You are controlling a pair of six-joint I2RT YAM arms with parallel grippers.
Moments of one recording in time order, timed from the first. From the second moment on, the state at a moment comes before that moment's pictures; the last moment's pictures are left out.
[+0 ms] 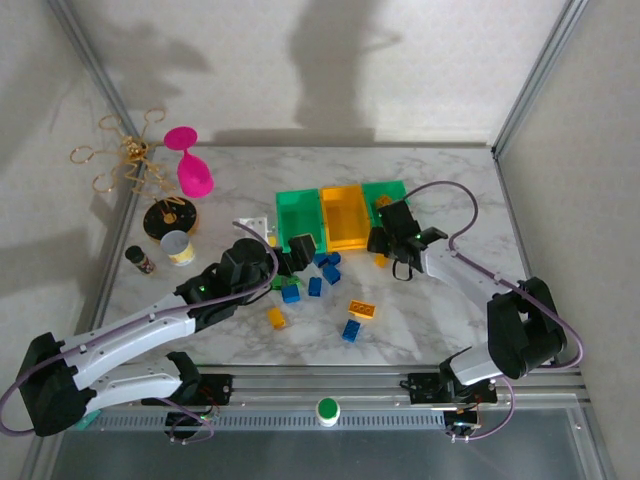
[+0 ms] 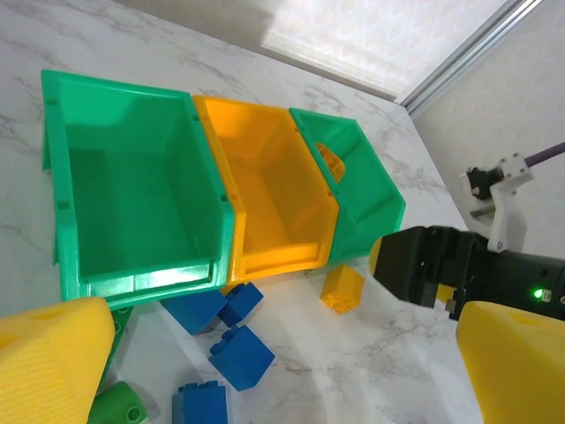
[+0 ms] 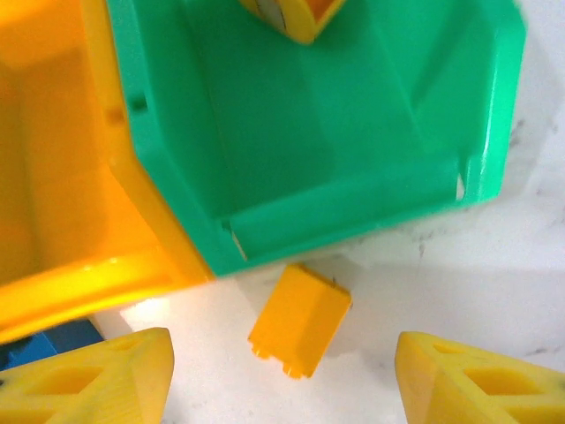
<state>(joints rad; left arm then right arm) -0.84 1.04 0.72 -0.04 -0.33 -0.72 0.52 1.45 0.92 -0.46 0.21 0.62</state>
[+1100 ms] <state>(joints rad) -0.86 1.03 0.69 -0.04 -0.32 -0.74 0.57 1.63 0.86 -0.34 0.32 0.79</state>
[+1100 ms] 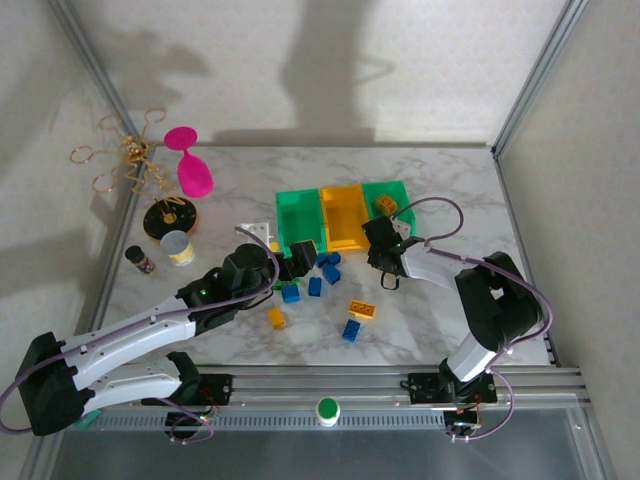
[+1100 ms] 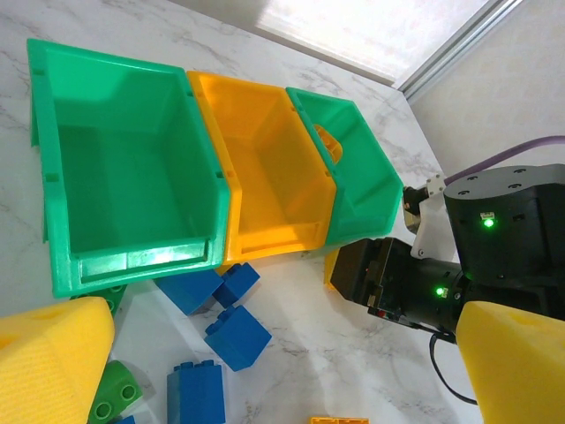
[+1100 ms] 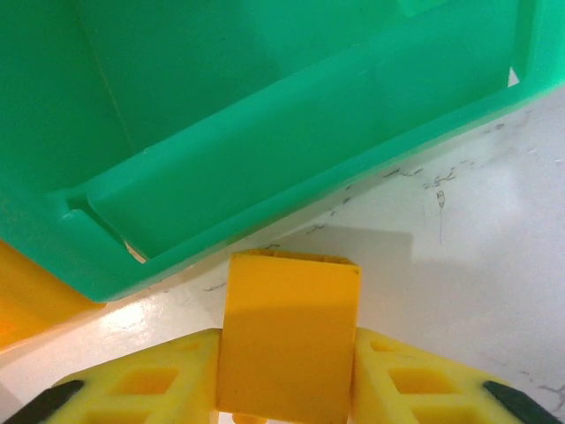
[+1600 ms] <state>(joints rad) -0.86 1.03 0.69 -0.04 -0.32 -0.74 0.57 1.42 0.85 -0.44 0.33 0.74</state>
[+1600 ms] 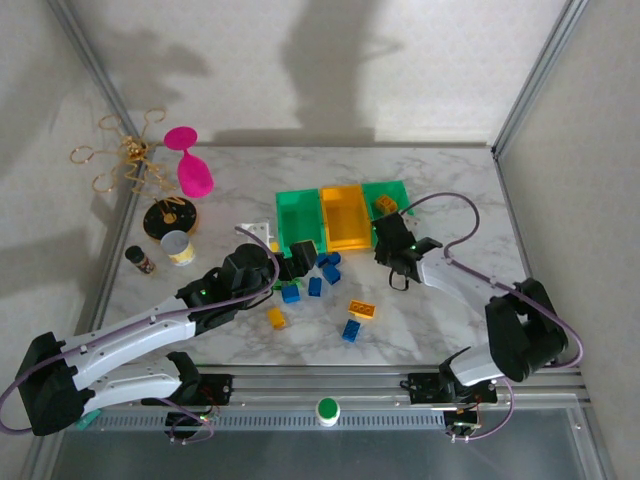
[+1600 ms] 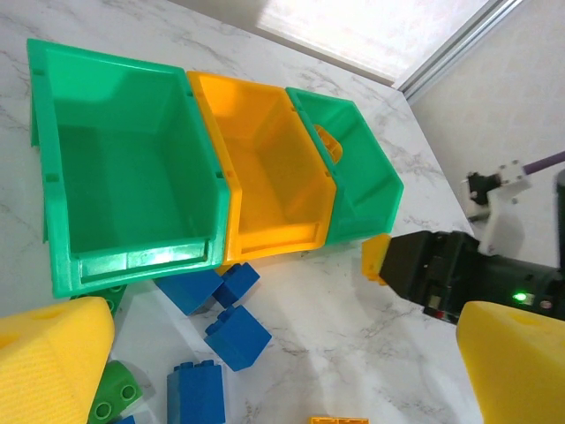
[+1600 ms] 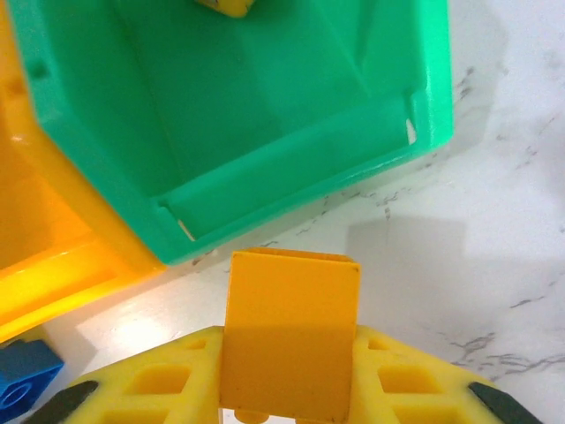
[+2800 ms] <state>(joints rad) -0.86 1.12 0.75 -0.01 -0.35 -0.72 0.34 1.85 1.23 -0.34 0.11 0.37</state>
